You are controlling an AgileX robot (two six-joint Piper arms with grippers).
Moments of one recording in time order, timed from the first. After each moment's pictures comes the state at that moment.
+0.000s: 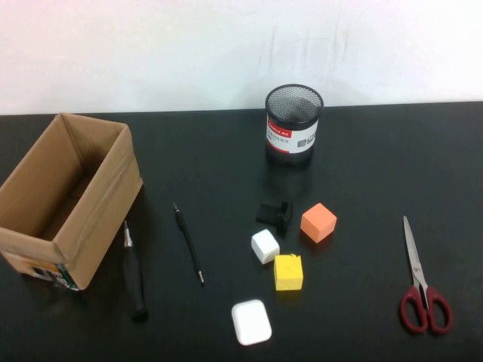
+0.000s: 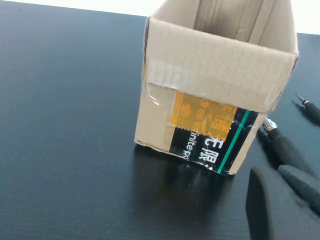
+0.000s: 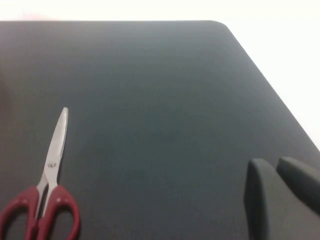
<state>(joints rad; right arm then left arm) -0.04 -0.03 0.03 -0.29 0.25 0.26 -0.12 -0.01 0.02 0.07 0.37 -0.14</state>
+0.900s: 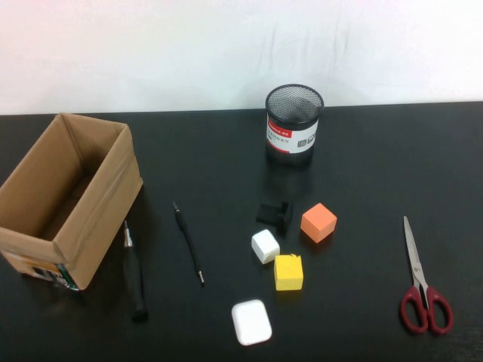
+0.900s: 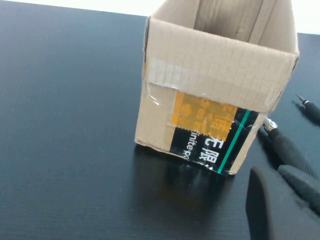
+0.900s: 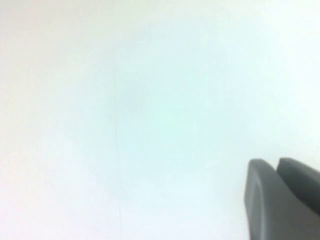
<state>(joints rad) -0.04 -0.03 0.01 0.01 -0.82 0.27 -0.12 -0.01 0.02 0.07 0.37 -0.14</state>
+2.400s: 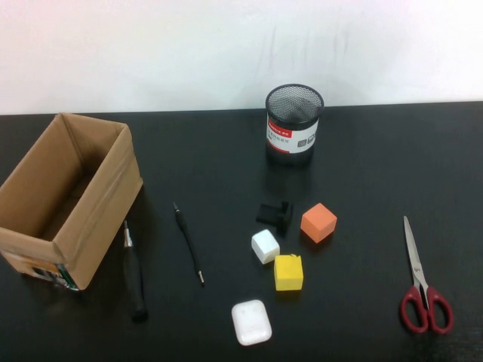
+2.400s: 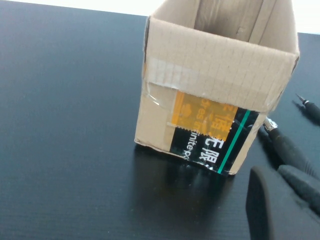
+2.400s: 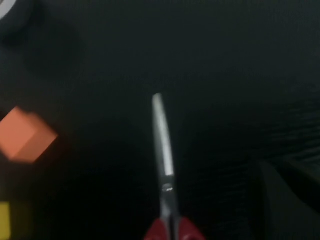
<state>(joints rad) 0.04 1.19 -0.79 0.25 0.51 -0.04 -0.12 -0.01 0.02 0.07 0.37 -0.14</state>
